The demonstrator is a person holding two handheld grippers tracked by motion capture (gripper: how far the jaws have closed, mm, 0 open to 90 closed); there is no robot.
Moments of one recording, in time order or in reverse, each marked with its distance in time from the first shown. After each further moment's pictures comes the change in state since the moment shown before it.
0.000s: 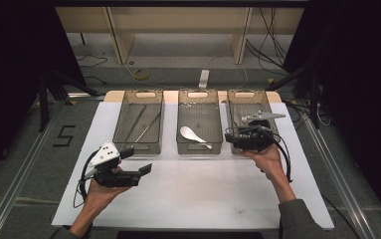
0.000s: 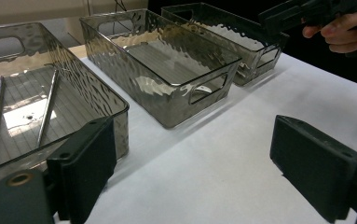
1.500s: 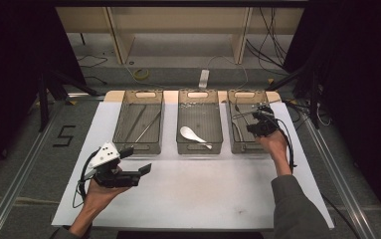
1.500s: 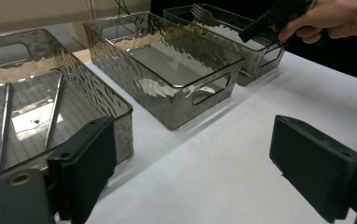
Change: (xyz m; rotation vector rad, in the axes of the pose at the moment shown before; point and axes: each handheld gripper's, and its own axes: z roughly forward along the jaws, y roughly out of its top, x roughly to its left) left arm -0.001 0.000 -0.002 -0.005 0.017 0.028; right arm -0.077 0.011 0.043 0.275 -0.258 0.080
